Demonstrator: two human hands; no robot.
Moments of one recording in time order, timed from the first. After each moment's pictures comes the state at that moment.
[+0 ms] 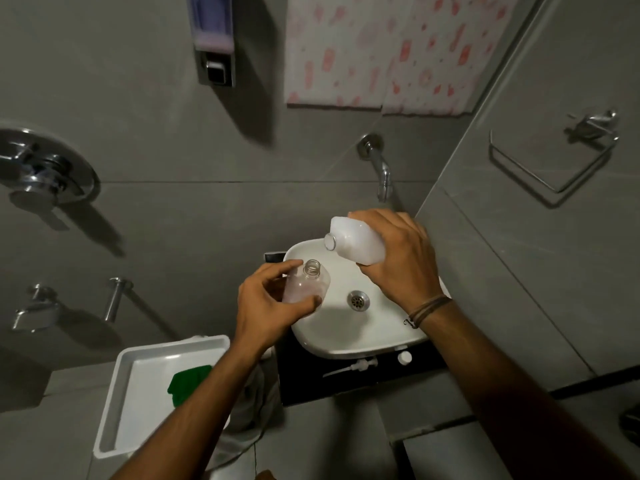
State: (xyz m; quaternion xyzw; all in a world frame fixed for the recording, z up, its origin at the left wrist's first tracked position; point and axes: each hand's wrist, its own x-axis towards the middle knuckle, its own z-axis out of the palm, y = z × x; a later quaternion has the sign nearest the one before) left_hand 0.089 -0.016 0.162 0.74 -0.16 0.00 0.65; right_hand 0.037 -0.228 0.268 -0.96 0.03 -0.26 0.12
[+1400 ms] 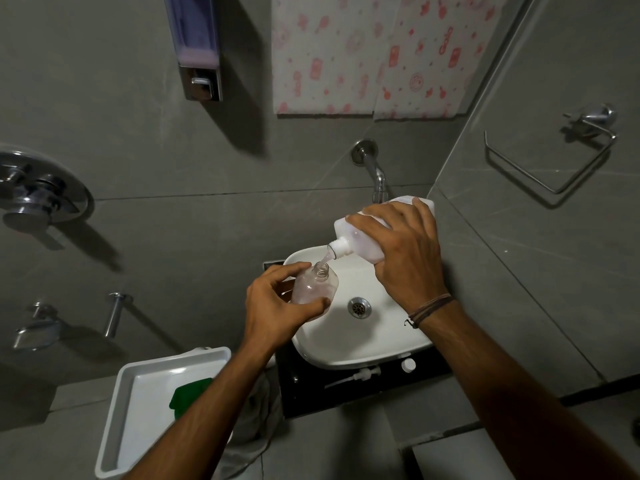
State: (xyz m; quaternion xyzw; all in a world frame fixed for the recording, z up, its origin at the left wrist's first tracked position) left_hand 0.098 -0.041 0.176 0.74 -0.17 -0.02 0.66; right_hand 0.050 -0.250 0.271 -0.95 0.02 -0.31 -0.02
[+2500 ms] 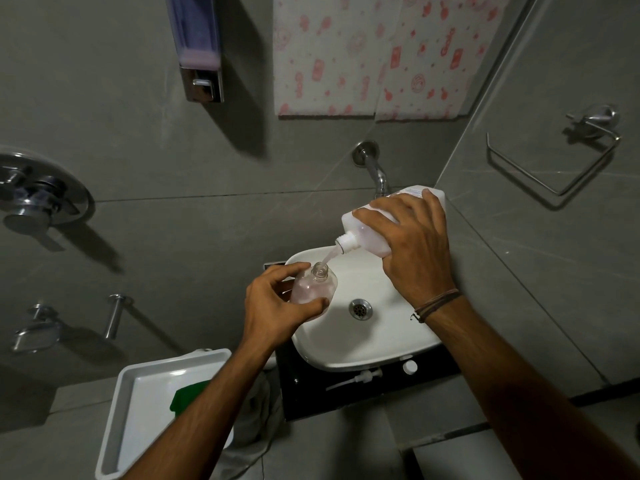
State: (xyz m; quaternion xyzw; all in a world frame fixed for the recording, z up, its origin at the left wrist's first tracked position) left_hand 0.105 -0.040 0.174 0.74 -0.16 -0.01 0.65; right_hand 0.053 -0.257 0.281 -0.95 0.01 -0.31 -0.05
